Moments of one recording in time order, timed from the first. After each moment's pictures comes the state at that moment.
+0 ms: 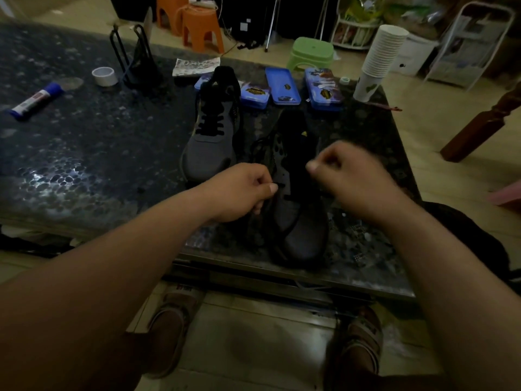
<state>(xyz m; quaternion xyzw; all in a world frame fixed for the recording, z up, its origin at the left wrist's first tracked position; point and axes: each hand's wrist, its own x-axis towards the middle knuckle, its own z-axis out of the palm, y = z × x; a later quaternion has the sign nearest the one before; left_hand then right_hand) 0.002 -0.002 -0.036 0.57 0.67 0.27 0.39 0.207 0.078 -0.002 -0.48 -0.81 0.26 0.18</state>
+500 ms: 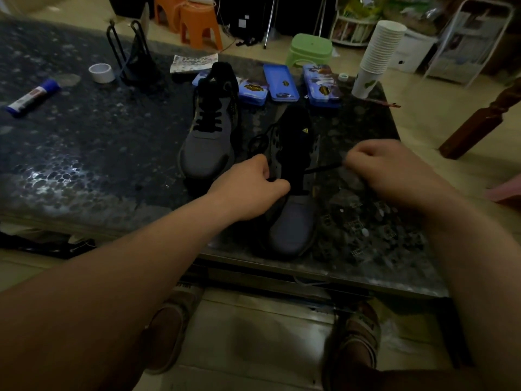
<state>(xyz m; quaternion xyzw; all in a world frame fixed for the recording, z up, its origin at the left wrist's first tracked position) 0.023 0.006 -0.041 0.55 0.77 0.23 0.23 0.236 0.077 0.036 -0.54 -0.76 0.33 0.14</state>
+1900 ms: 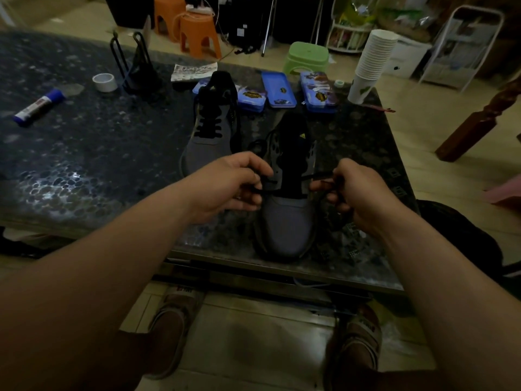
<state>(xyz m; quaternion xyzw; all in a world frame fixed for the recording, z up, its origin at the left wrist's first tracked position) -0.006 -0.011 -0.027 0.38 0.59 0.44 0.57 0.211 0.075 -0.015 -0.57 -0.52 0.58 0.26</state>
